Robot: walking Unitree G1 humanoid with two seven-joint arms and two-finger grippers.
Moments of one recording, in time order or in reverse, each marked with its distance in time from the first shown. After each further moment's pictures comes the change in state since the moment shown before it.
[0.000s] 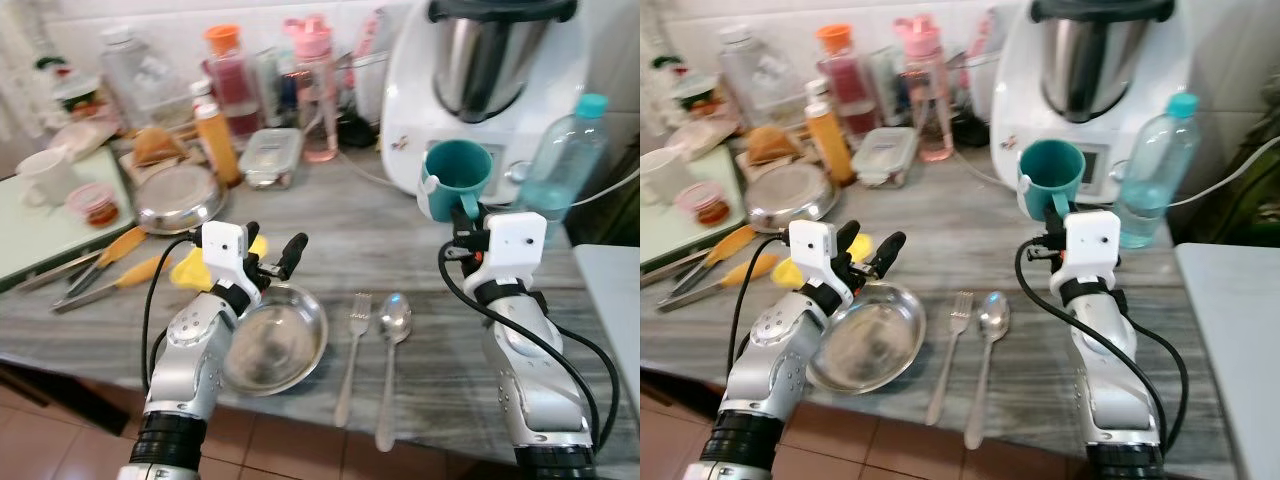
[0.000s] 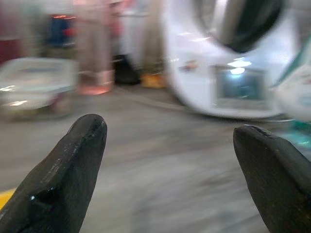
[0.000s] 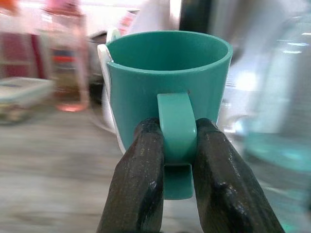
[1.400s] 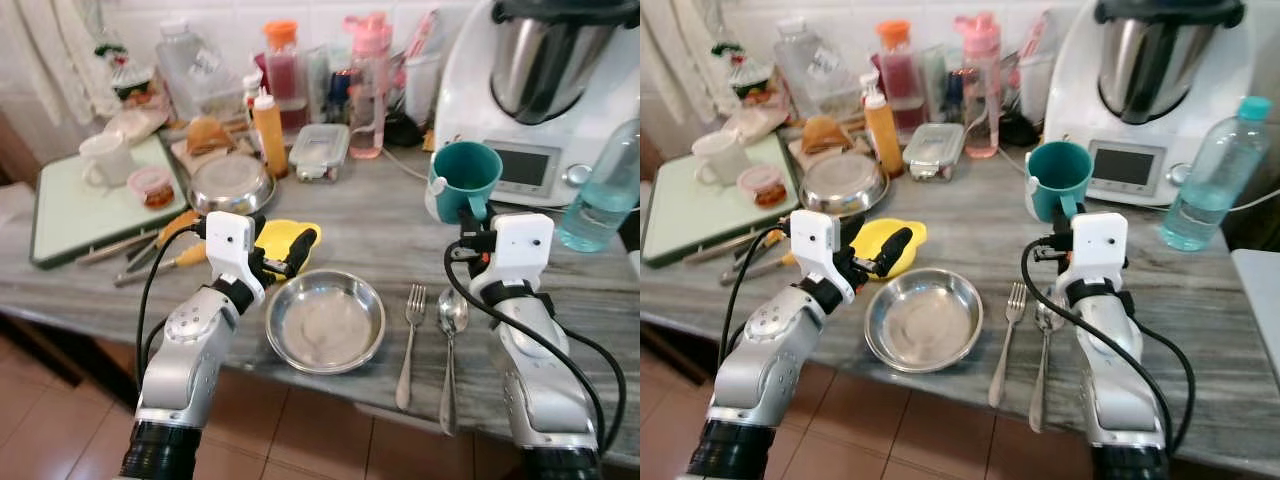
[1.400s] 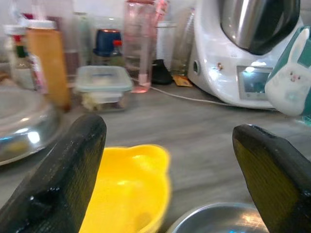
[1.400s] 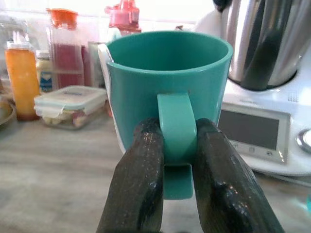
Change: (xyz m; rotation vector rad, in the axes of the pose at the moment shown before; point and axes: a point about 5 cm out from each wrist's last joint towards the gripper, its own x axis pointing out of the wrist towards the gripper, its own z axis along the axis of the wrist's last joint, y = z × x) left arm -0.009 0.003 0.017 0.051 0.042 0.000; right arm 0.001 0.003 -0.001 0.004 0.001 -0.006
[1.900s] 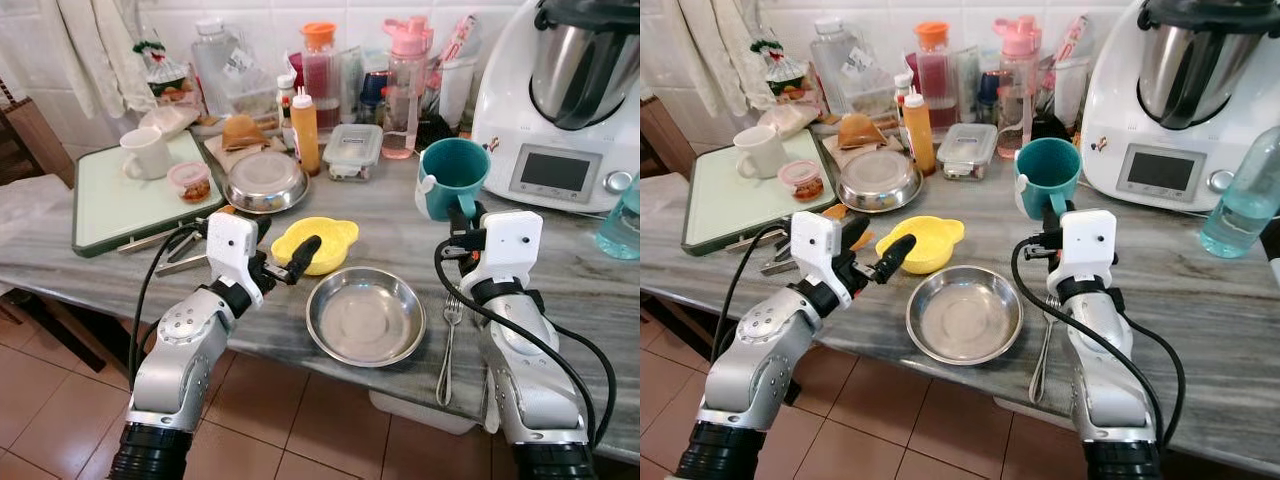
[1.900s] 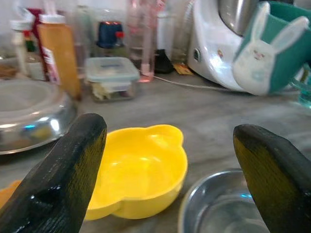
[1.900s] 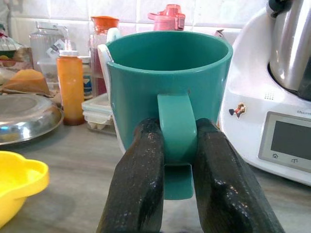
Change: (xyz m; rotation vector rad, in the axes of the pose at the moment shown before) left arm -0.005 -0.004 -0.003 0.027 0.037 -0.113; right arm 0.005 0.011 0.006 0.012 -0.019 0.036
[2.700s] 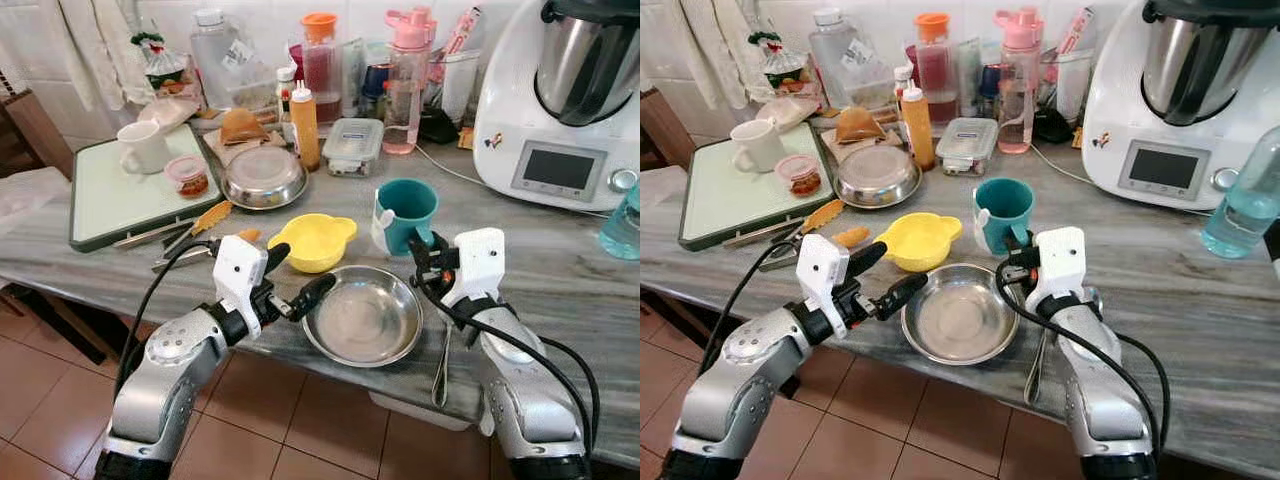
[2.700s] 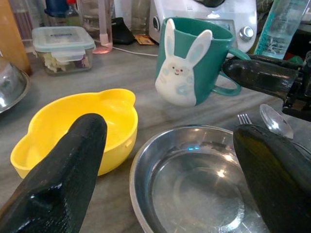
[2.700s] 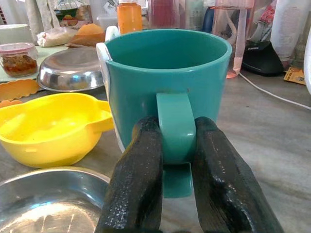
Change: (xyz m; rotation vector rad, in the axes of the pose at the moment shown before) left arm -0.025 -0.015 -0.007 -0.005 0.094 -0.163; right arm -0.014 0.022 -0.020 0.100 0.178 0.223
